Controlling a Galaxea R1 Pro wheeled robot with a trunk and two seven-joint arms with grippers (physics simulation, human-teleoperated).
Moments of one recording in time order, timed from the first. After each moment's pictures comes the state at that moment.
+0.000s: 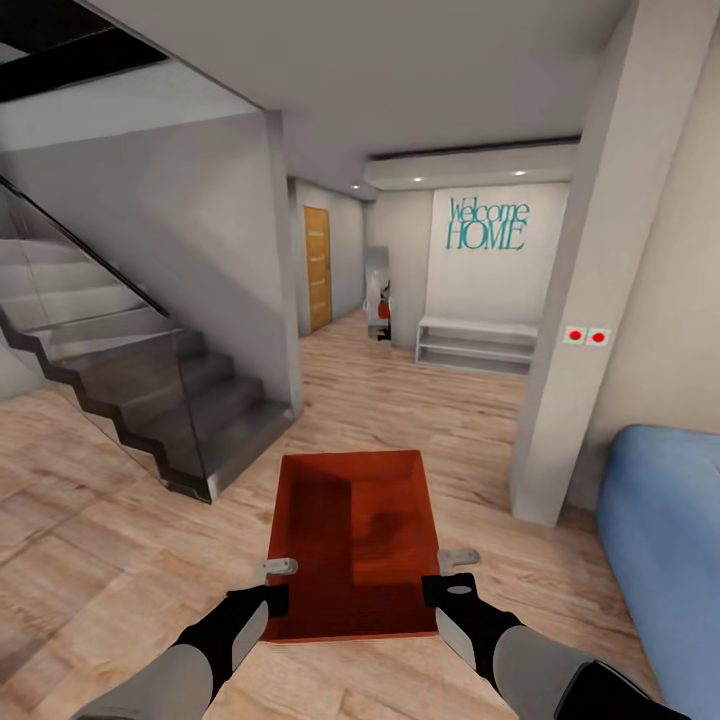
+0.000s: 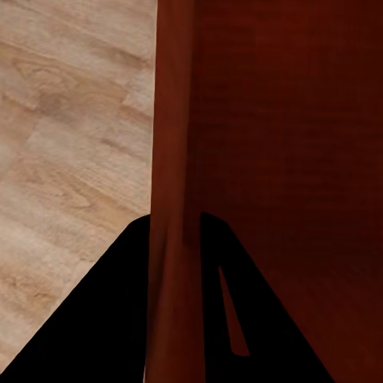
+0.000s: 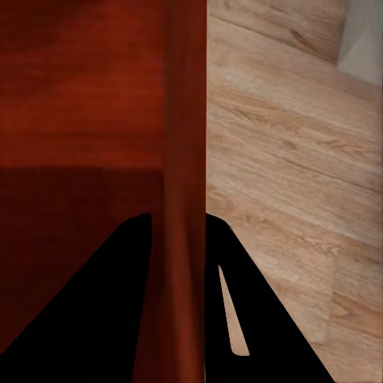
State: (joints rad) left arm -0.66 -0.10 -0.04 -0.29 0.13 0.25 0.17; right arm -0.75 0.11 0.70 -0.12 -0.60 0.03 -0.29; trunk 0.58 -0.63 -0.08
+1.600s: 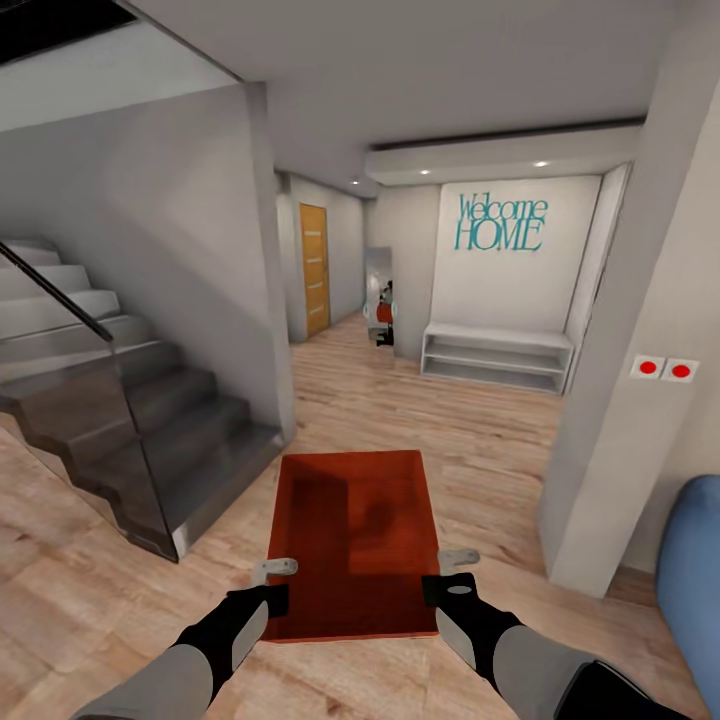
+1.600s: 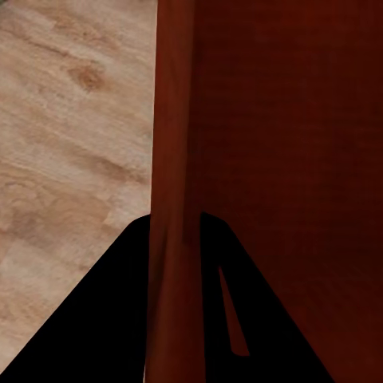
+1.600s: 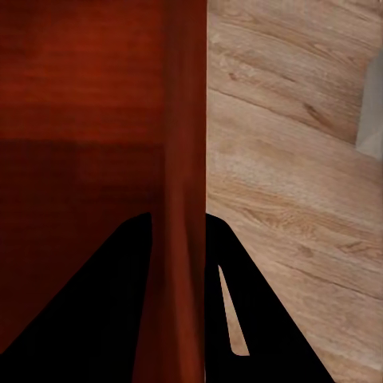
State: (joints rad) left arm -0.66 -0.10 -0.04 -0.29 0.13 0.24 0.17; right arm -0.75 0.11 0.70 -0.12 -0.60 0.03 -0.29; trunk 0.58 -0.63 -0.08
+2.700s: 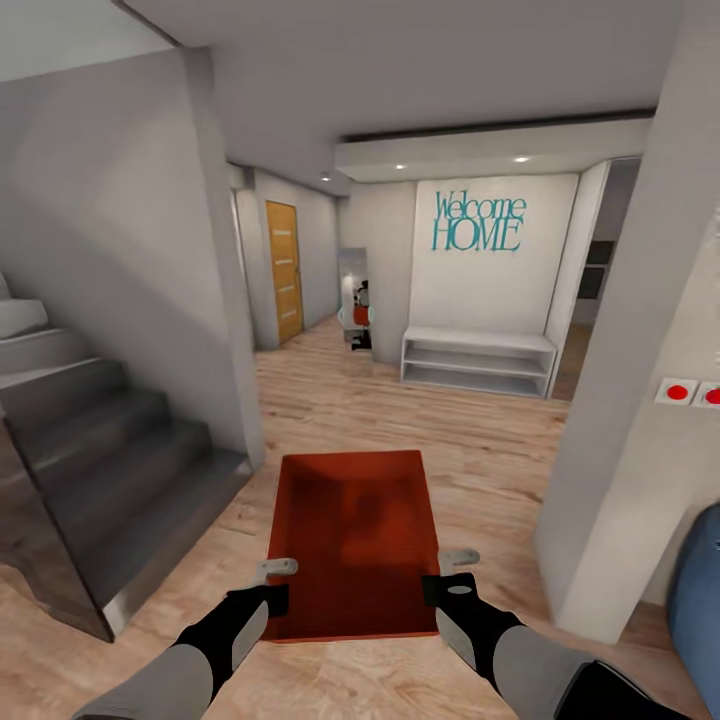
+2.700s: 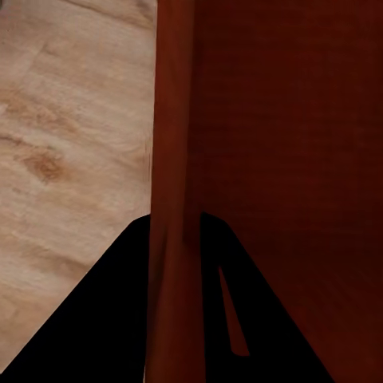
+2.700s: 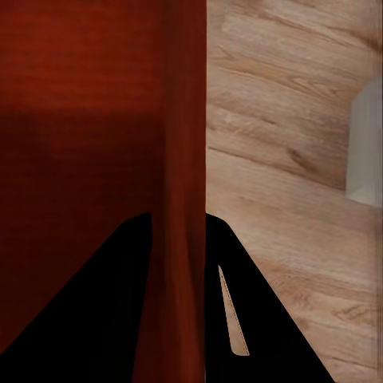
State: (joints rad) left arm -0.66 -0.10 -0.04 -0.29 0.13 0.25 0.17; right arm -0.75 0.11 0.70 -0.12 -0.60 0.03 -0.29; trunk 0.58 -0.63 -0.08
